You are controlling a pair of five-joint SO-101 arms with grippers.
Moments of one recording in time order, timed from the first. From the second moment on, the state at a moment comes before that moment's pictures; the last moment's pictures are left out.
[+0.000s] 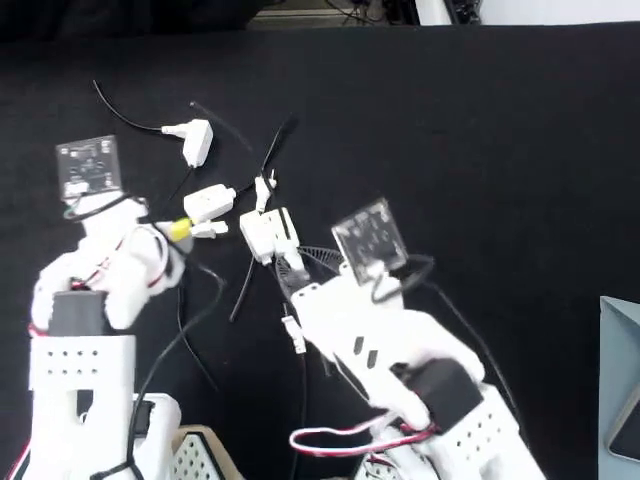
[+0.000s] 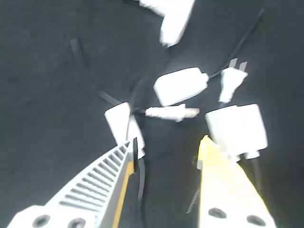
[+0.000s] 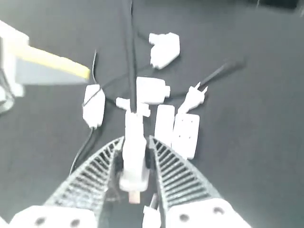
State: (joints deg) left arm -6.7 -57.7 49.0 63.5 7.8; right arm -36.3 -80.2 65.5 52.2 -6.3
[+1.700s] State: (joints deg) left arm 13.5 -96.7 68.8 61.1 -3.6; right arm -42.9 -82.8 77.8 46.5 -6.3
